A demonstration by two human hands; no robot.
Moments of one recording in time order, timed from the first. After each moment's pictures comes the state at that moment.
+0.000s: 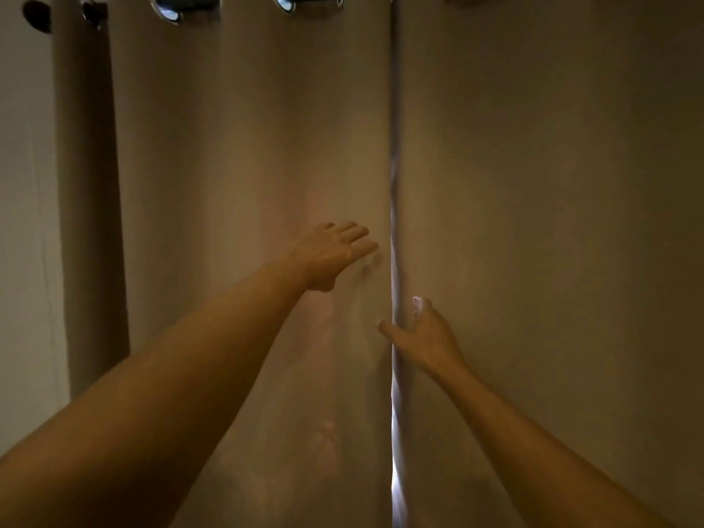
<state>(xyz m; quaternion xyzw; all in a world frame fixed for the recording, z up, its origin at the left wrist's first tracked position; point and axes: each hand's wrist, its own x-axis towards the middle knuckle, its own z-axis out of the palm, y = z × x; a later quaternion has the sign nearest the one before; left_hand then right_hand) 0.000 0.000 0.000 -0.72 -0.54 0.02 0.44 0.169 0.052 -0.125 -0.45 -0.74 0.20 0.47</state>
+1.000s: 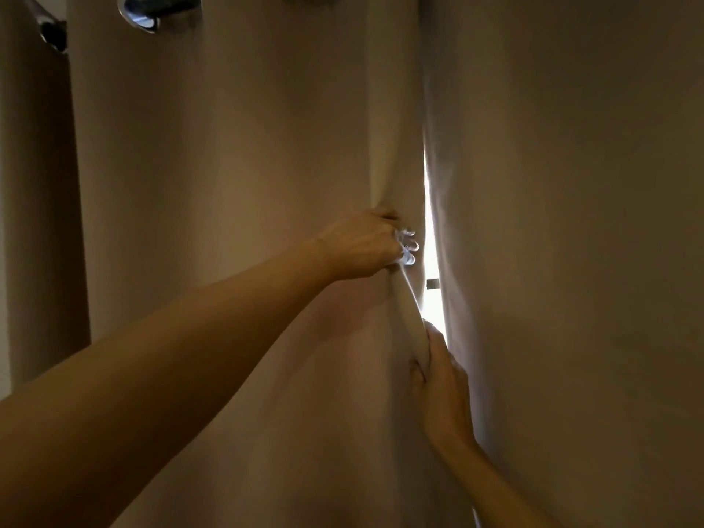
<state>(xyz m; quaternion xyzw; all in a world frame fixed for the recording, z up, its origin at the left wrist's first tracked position) -0.075 0.141 0.085 -0.77 -0.31 0.08 0.55 0.041 0.180 -0.138 -0.32 -0.67 0.12 0.66</state>
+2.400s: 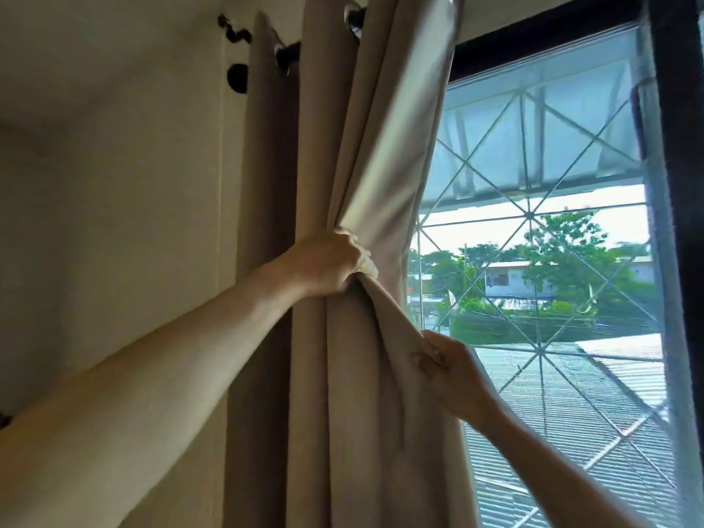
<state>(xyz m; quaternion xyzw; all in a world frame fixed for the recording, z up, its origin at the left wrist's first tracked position) -0.397 0.024 0.093 -0.68 -0.57 -0.01 0.46 -0.230 0.168 -0.067 -0.07 -0.83 0.19 0.52</state>
